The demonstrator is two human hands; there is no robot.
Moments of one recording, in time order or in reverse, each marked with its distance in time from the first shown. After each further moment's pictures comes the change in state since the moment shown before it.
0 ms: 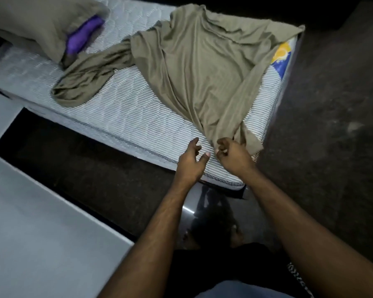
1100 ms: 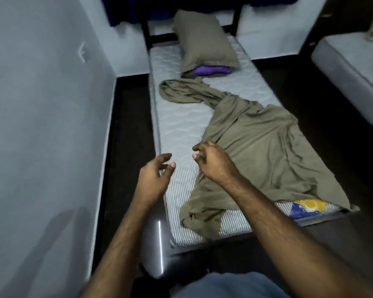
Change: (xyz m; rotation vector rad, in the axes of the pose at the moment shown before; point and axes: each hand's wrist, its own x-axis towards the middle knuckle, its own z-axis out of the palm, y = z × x) left_hand -0.036 0.237 0.023 -0.167 0.971 -0.296; right_hand 0.119 -0.139 -0.214 -0.394 -0.482 -1.063
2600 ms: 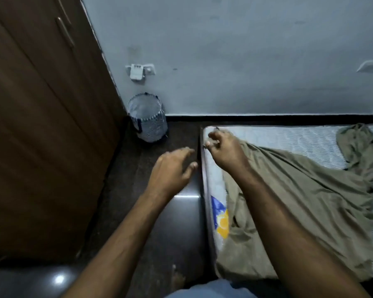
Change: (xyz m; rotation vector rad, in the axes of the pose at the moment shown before) left_hand -0.184 0.508 0.615 0.469 1.119 -0.941; right_hand -0.105 0.378 -0.342 0.198 -0.882 -1.292
